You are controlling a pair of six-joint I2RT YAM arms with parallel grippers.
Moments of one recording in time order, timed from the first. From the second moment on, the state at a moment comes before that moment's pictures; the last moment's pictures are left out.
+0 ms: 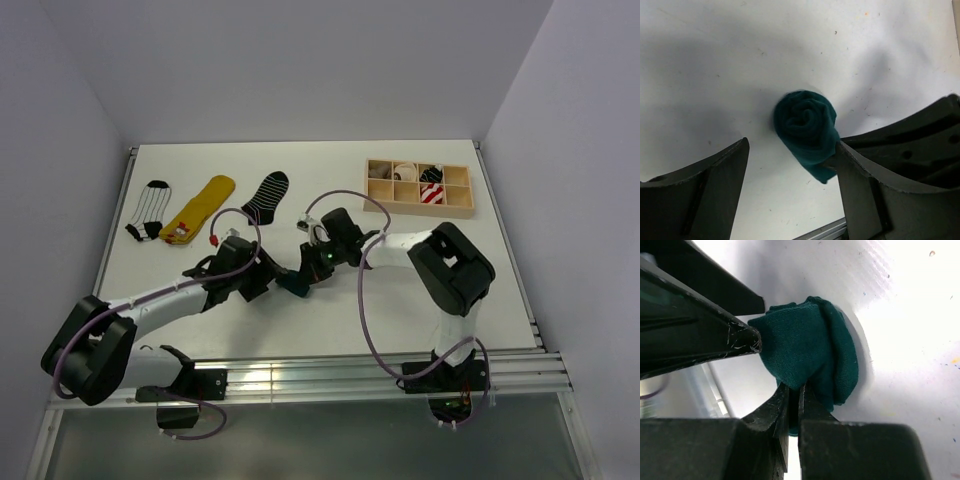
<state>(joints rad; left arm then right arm) -0.58 1.29 0.54 -0.06 0.00 -1.17 0.69 1.85 0.96 0.03 -0.64 0.31</state>
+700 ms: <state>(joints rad) -0.59 1.47 0.51 0.17 0.09 -1.22 0.58 2.02 0.99 0.07 -1.03 0.49</state>
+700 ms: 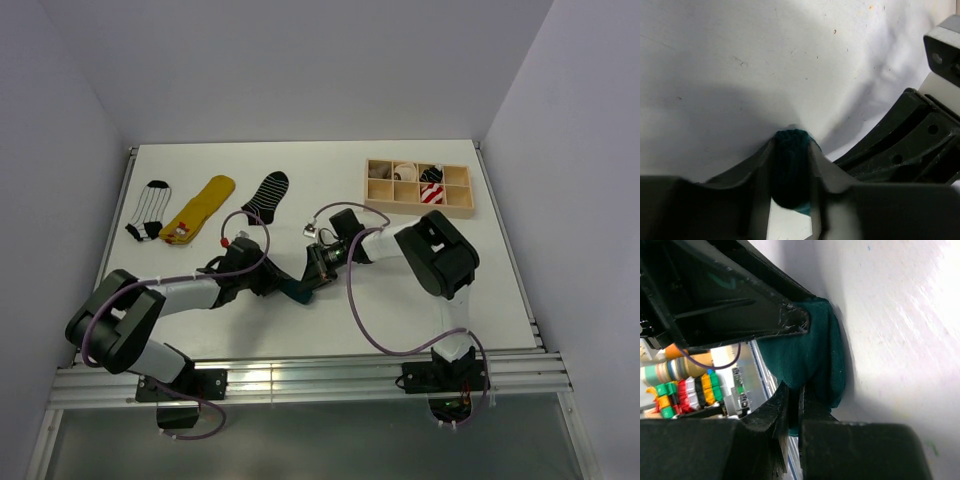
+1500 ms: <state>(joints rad) -0.60 1.54 0.69 -0.09 0.12 -1.14 1.03 1.52 0.87 -0.06 0.04 0.16</state>
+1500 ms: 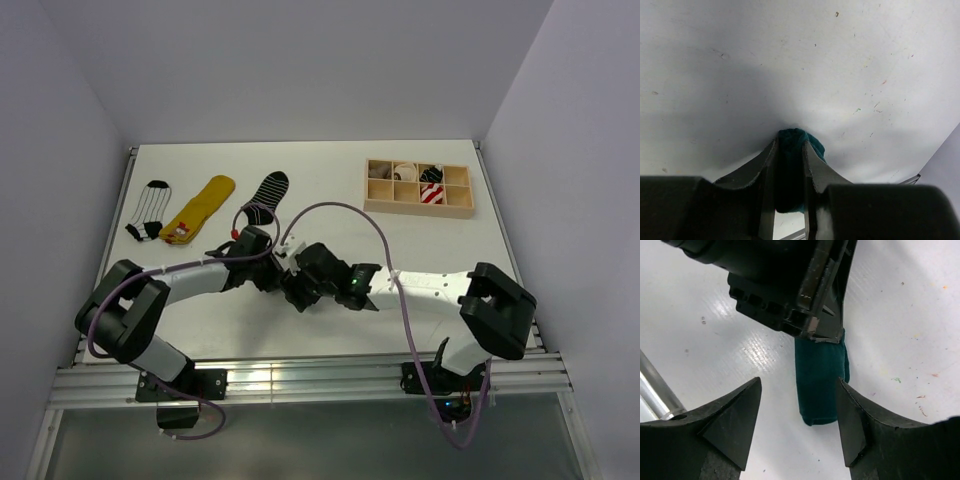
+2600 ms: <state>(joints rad) -0.55 1.61 0.80 -0.22 0.19 -1.04 1.13 1.77 0.94 -0.04 0.37 0.08</state>
